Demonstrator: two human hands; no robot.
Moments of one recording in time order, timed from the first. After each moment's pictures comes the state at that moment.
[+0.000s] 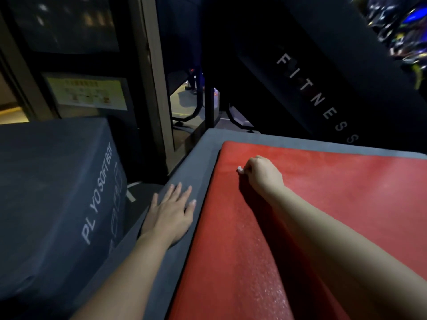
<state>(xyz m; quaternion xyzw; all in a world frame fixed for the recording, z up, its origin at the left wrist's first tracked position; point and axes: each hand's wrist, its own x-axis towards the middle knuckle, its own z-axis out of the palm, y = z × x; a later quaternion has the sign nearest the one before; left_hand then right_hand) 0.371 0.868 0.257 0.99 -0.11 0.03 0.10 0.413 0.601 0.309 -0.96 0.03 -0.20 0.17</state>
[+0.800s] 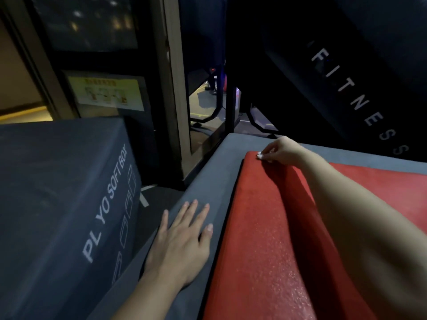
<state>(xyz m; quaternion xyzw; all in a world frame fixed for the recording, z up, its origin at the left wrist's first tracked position) 0.365 0.867 0.264 0.99 -0.10 0.03 0.11 0.565 0.561 0.348 -0.97 -0.02 -0.04 0.24</state>
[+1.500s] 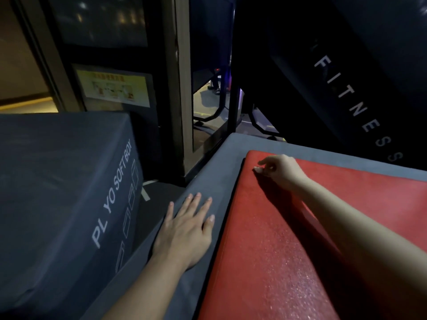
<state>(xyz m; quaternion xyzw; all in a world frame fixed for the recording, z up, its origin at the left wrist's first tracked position) 0.362 0.867 0.264 0.99 -0.10 0.02 0.13 0.490 0.588 0.325 -0.96 -0.07 -0.14 0.25</state>
